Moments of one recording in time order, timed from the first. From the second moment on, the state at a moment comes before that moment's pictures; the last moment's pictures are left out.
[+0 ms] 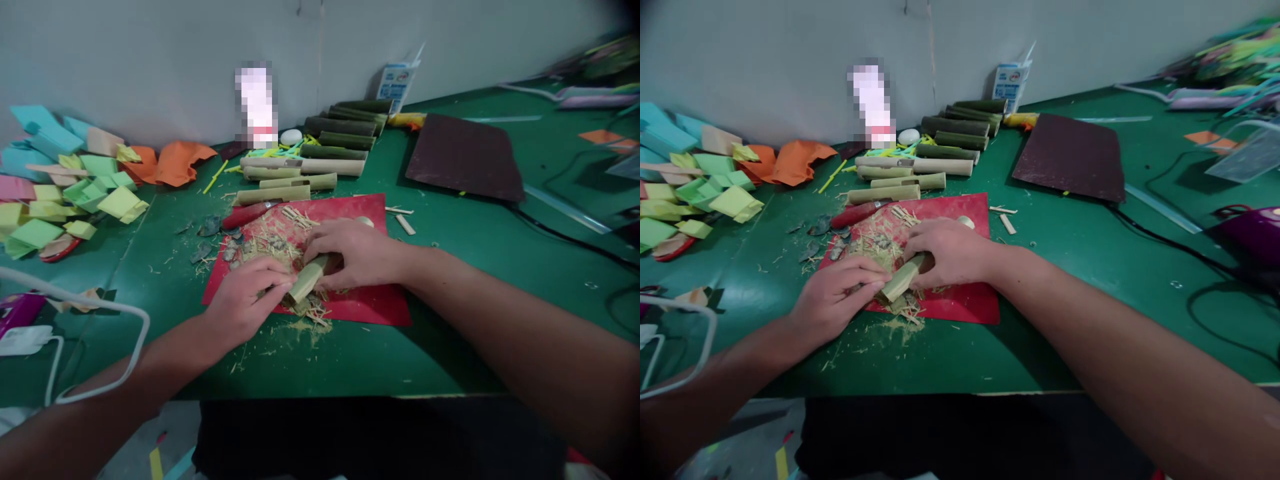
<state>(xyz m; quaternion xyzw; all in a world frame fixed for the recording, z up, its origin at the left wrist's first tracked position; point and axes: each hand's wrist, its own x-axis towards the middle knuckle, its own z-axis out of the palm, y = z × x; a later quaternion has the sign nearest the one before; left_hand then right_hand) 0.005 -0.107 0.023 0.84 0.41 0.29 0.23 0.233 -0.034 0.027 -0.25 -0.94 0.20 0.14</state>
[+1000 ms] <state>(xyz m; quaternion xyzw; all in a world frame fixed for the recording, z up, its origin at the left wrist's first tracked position) 0.011 -0.100 0.035 0.89 0.35 0.25 0.16 0.232 -0.037 0.029 -0.30 -0.91 0.26 0.14</state>
